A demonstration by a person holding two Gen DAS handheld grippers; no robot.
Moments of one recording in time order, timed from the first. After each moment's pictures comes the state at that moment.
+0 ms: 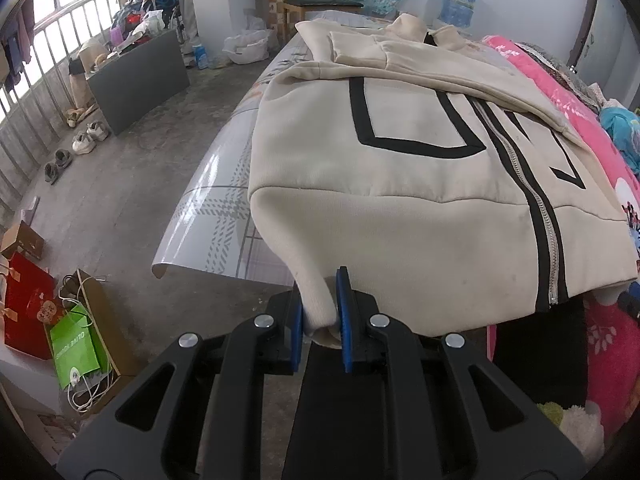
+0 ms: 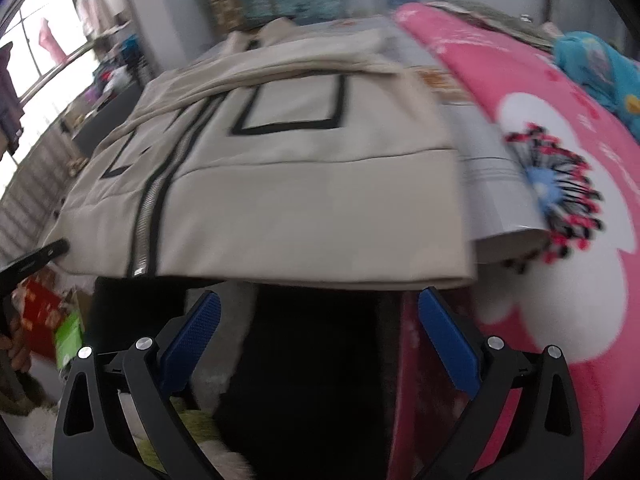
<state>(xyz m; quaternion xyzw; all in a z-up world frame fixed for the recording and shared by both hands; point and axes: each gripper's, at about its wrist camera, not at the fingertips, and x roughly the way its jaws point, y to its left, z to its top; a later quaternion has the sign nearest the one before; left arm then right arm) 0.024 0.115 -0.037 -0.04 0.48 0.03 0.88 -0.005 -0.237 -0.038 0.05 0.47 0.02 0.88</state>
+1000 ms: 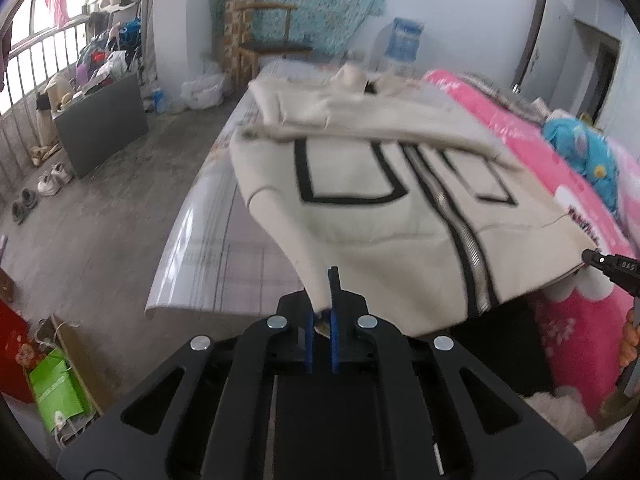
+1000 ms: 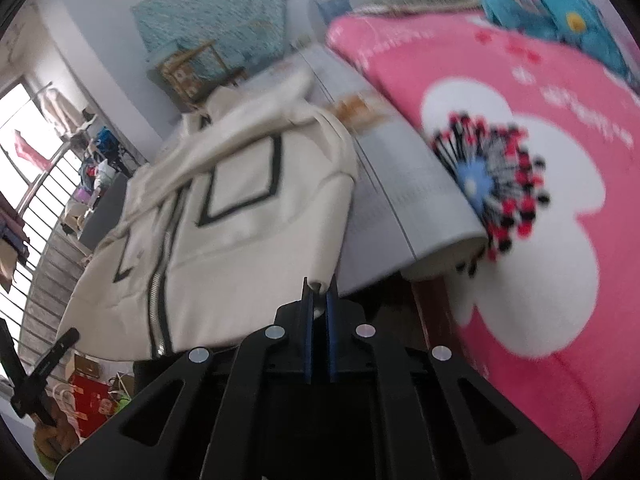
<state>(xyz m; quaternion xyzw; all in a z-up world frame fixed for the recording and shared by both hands) 0.003 0.110 0.013 -0.05 0.39 -0.07 0.92 -0.002 -0.290 -0.012 0.20 0.41 -0.01 0.89</state>
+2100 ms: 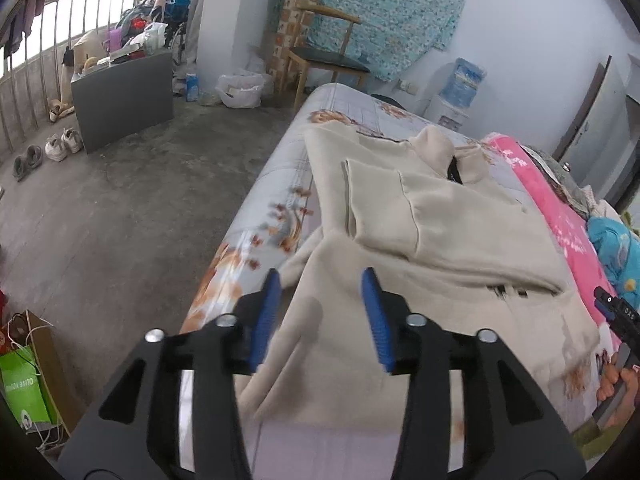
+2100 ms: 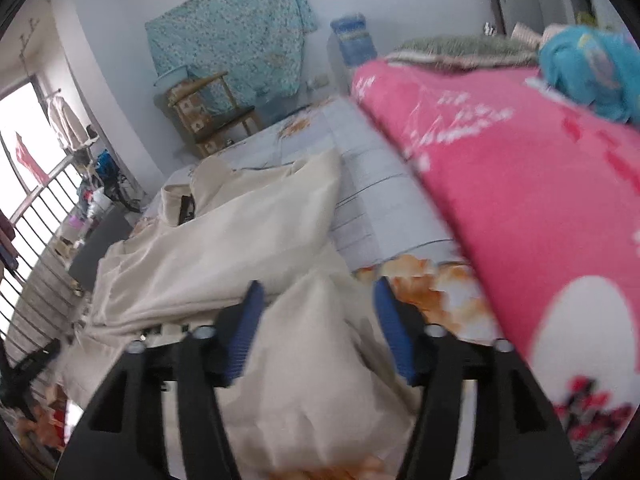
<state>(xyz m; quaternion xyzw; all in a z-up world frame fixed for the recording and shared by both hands) 0.184 0.169 0.001 -0.14 0.38 0.00 0.91 0.190 -0.314 -0.001 0.16 0.35 -0.02 0.92</state>
